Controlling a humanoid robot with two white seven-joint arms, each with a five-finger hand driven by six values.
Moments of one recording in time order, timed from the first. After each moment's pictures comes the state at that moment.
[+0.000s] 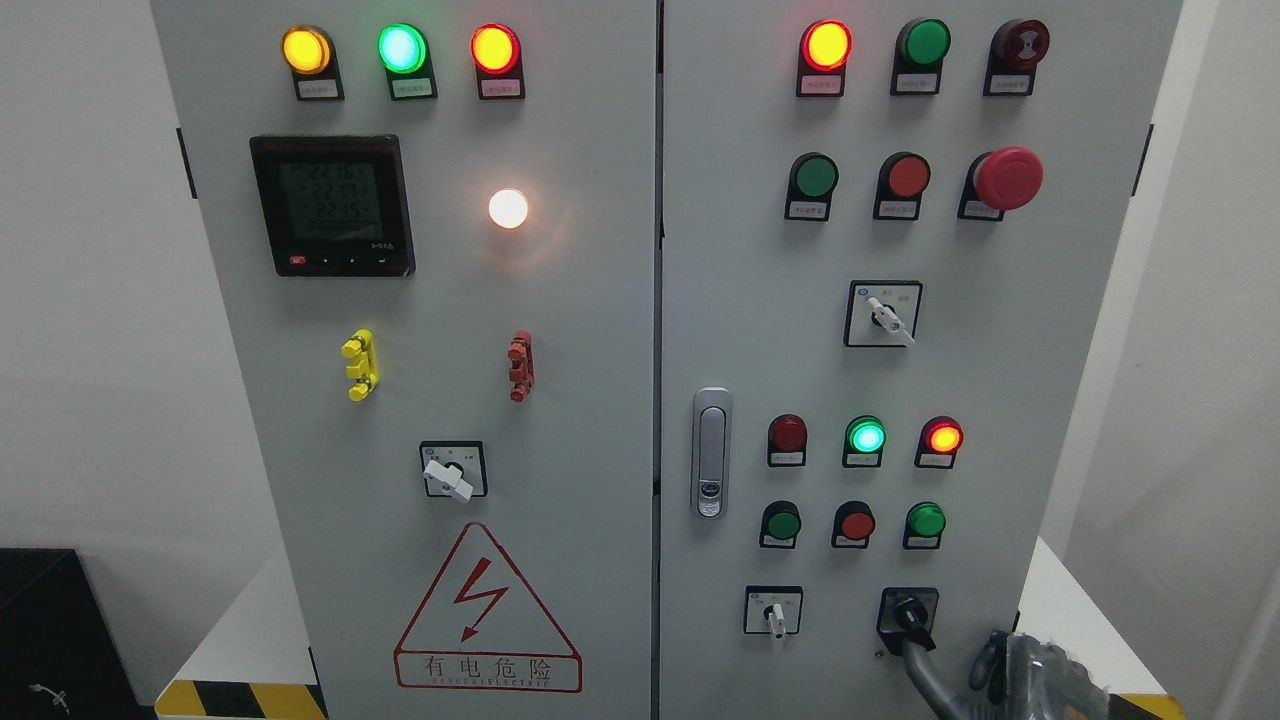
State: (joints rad) left arm 0.04 -0.10 0.00 0.00 0.00 -0.21 0.08; right arm -0.25 0.15 -0.22 -1.58 1.15 0.22 -0.09
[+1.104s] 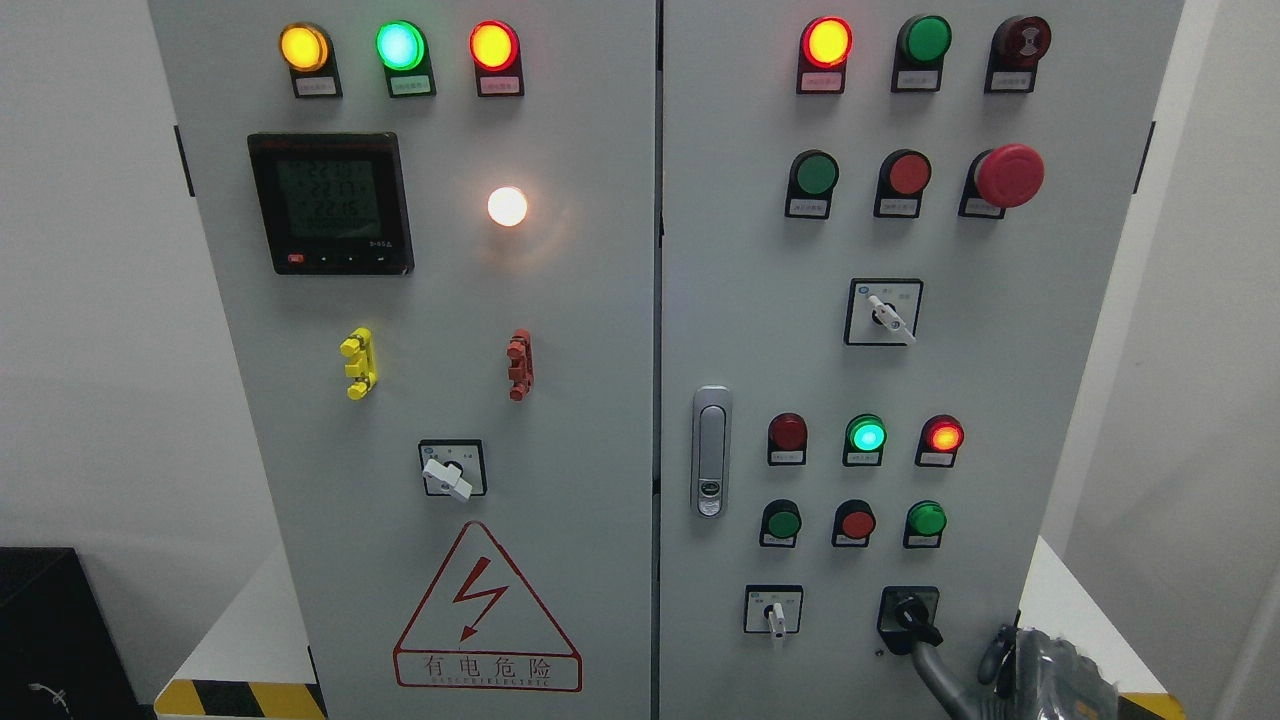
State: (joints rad) left arm 0.04 -0.10 0.00 0.00 0.00 -0.20 0.08; right arm -0.26 0.15 -0.24 -1.58 1.14 0.20 -0.08
